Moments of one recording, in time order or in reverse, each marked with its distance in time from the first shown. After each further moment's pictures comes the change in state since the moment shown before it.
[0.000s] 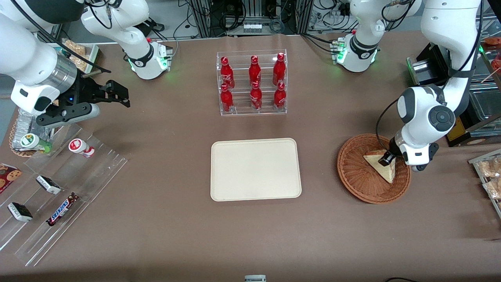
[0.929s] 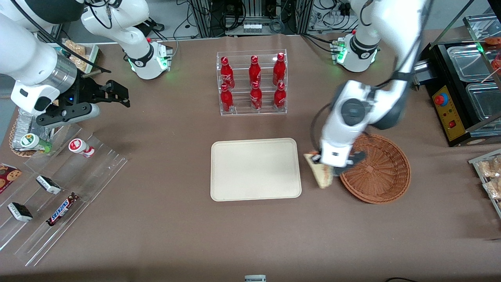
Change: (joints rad) arm -0.485 0.139 -0.052 0.401 0.037 -0.221 -0.204
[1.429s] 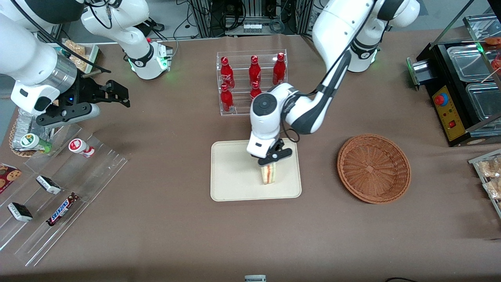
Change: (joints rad) arm -0.232 0.267 0.001 0.276 0.078 0.022 -0.113
